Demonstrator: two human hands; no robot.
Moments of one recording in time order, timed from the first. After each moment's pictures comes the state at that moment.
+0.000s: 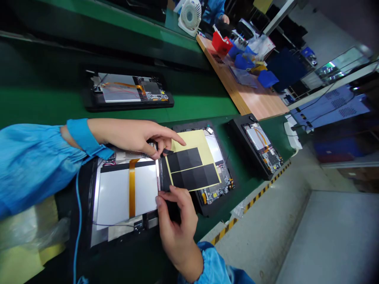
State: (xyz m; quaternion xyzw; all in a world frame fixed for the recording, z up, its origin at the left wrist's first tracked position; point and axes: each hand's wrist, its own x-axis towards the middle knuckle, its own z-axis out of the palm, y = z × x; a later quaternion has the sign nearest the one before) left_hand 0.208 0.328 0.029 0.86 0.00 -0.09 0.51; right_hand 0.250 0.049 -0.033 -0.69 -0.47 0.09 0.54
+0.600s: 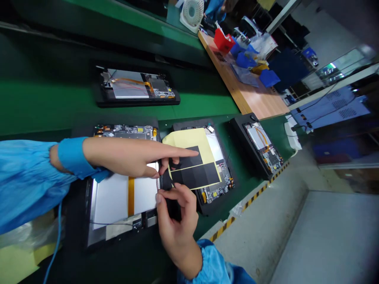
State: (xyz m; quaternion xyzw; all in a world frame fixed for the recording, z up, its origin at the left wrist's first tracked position) left_hand 0.192 0.285 0.034 0.86 0.01 -0.10 0.50; right_hand 0.248 0.047 -0.040 -0.71 -0.44 0.09 0.54
